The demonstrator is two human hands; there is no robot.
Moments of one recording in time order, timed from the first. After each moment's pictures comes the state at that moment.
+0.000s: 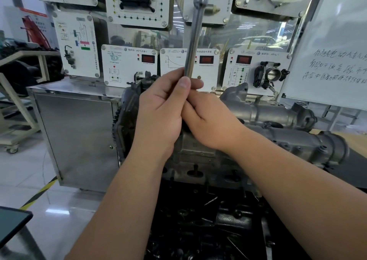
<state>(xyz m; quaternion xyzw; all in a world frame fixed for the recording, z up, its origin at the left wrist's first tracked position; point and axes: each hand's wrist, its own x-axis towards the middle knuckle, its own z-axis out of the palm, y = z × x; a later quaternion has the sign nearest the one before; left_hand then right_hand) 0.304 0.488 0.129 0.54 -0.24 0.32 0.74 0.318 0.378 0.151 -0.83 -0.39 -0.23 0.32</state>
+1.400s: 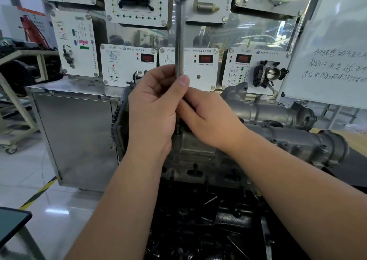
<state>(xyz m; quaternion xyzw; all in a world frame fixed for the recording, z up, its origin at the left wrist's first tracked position) 0.304 0.491 0.132 0.48 -0.21 0.35 0.78 0.315 0.375 0.150 -0.82 -0.40 -0.25 0.32</state>
